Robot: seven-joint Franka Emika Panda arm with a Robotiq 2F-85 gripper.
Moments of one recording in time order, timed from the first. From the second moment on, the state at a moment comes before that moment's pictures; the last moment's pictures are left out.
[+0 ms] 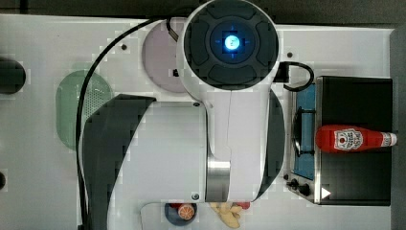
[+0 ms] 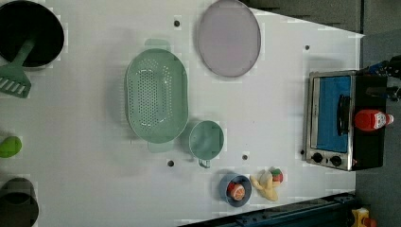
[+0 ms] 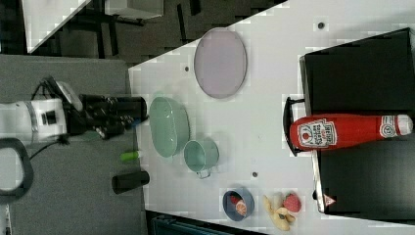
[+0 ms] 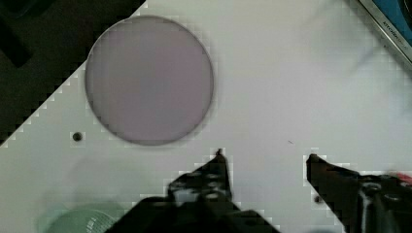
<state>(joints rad) 0.02 -0.03 -0.01 -1.76 0.01 0.20 -0.02</state>
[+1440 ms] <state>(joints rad) -0.11 -0.13 -0.46 -2.00 -0.01 0.38 -0.02</state>
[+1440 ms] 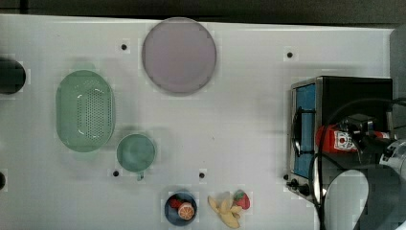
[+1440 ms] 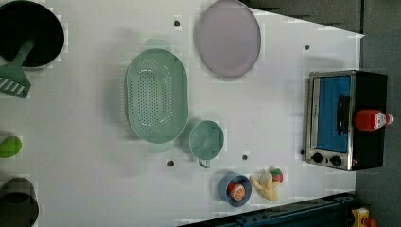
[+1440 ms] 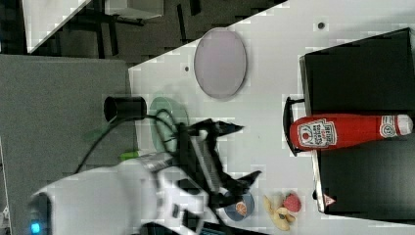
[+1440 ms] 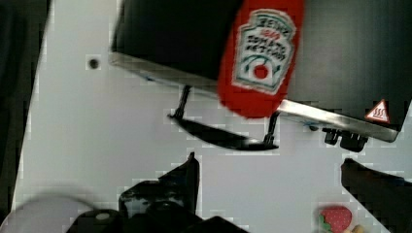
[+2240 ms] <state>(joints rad) -0.12 0.22 -0.60 -1.91 0.15 0.62 -0.01</state>
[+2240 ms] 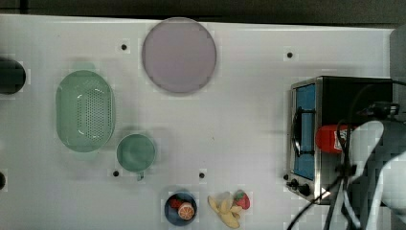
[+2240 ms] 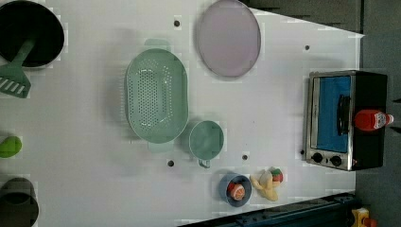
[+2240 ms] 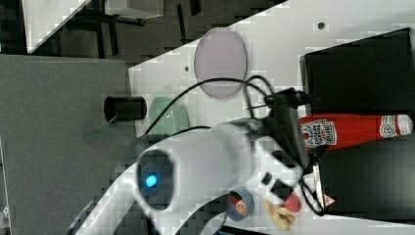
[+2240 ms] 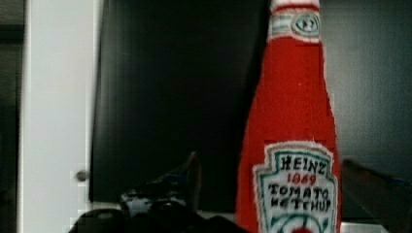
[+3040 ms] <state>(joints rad) -0.10 0.34 -0.61 -1.94 0.18 0.63 0.03</state>
